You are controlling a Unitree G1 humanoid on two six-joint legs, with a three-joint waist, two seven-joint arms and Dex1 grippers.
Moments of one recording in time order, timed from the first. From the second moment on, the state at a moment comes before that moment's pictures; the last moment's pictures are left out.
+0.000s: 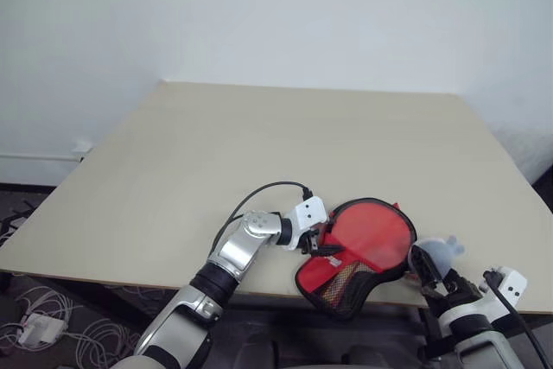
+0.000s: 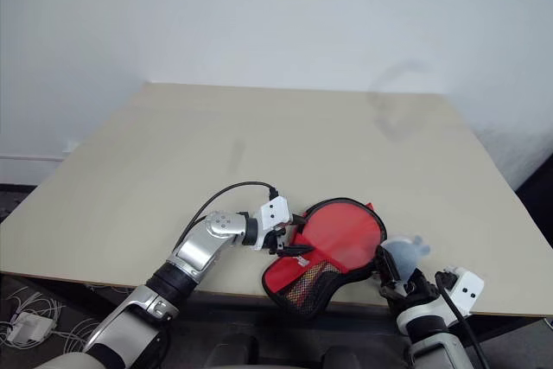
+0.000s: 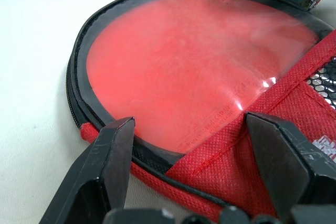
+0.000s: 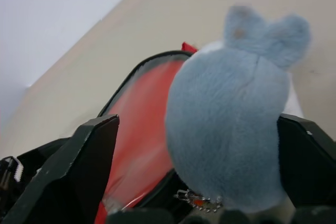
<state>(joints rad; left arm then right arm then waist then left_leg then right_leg) -0.49 0.23 -0.47 0.37 -0.04 0.17 -0.93 0.60 -0.07 -0.26 -0.64 0.77 0.45 0.12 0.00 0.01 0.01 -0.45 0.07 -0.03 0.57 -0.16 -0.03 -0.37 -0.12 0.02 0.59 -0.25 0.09</state>
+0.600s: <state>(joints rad) -0.52 0.20 -0.45 0.46 -0.02 0.14 -0.89 0.42 -0.55 -0.46 -0.45 0.77 0.55 0.36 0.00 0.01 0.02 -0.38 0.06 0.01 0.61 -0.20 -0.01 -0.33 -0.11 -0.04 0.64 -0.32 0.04</state>
